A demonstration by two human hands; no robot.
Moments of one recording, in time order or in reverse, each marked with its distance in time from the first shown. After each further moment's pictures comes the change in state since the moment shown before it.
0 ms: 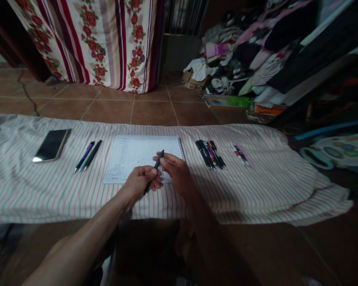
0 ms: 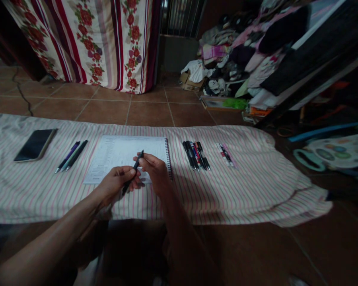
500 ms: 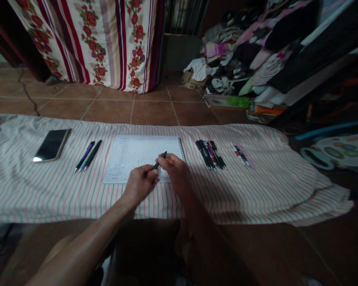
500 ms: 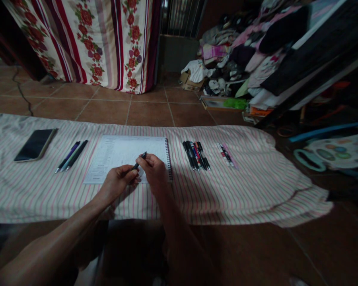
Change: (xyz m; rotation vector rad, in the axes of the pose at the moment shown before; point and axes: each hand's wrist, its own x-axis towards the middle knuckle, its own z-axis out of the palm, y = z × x) left_hand 0.006 -0.015 -0.001 0.342 0.208 0.159; right_hand 0.002 -0.002 0.012 -0.116 0.205 0.006
